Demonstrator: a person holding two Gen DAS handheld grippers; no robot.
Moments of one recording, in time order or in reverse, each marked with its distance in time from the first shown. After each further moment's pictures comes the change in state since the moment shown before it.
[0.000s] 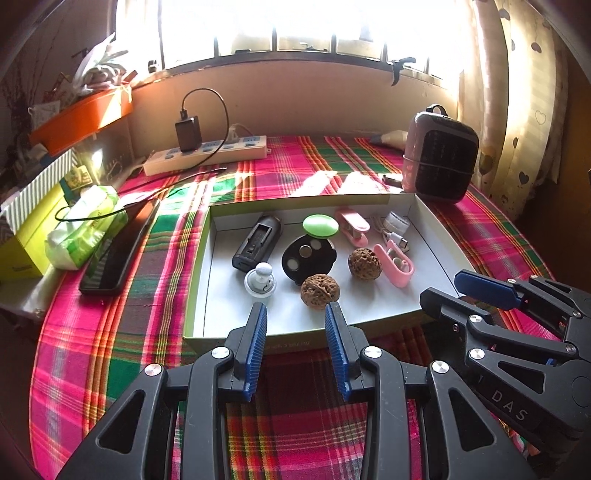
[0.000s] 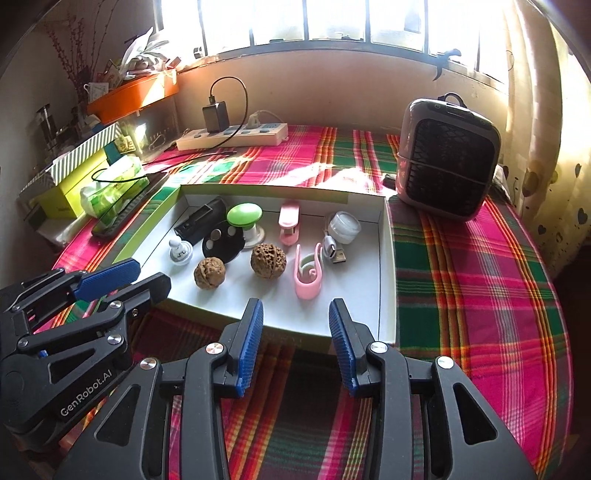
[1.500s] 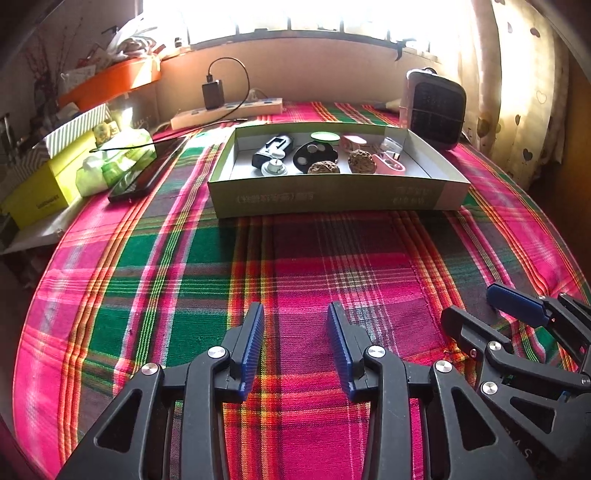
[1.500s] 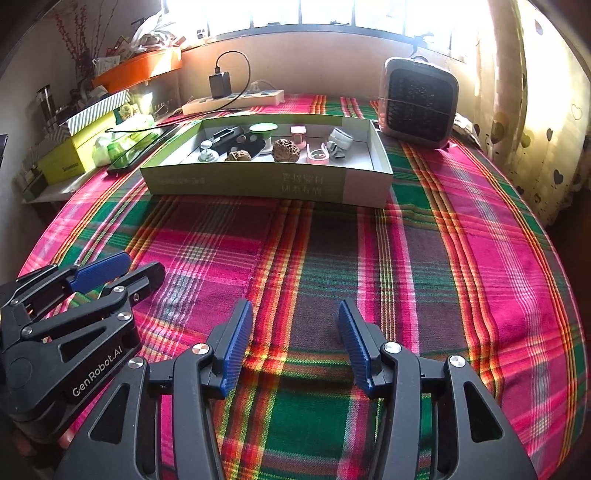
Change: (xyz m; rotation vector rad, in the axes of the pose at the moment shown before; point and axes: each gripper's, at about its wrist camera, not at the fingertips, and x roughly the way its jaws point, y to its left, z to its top) left arm -0.033 -0.006 -0.094 -0.024 0.053 0.057; right arm -0.034 0.026 -0.095 0.027 0.042 -0.069
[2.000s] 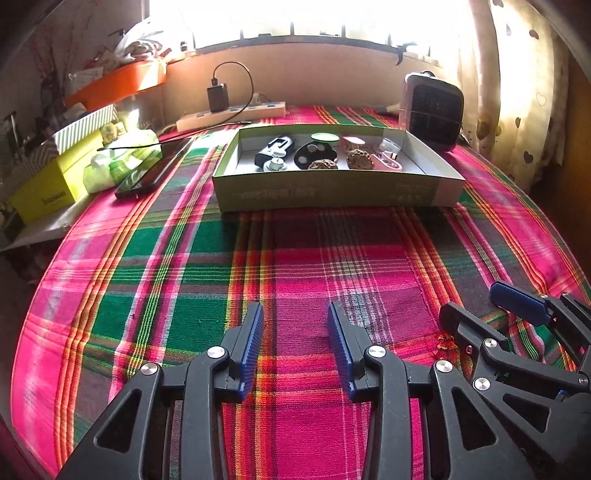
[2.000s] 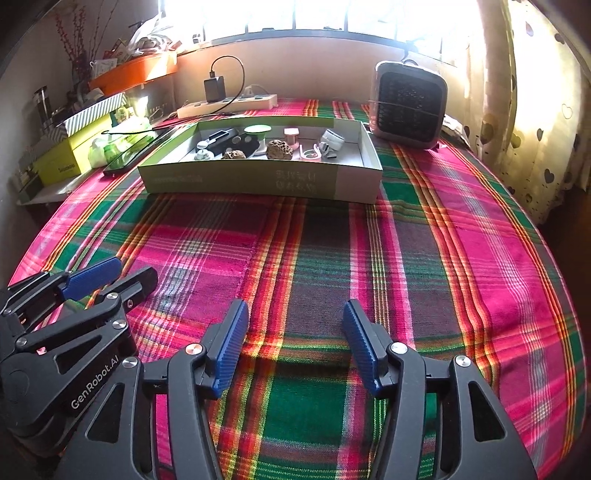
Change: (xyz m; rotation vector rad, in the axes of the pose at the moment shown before) left arm -0.007 -0.002 -0.010 -0.010 -0.022 0.008; right arm -0.004 0.000 -0.008 0.012 -0.025 -0.028
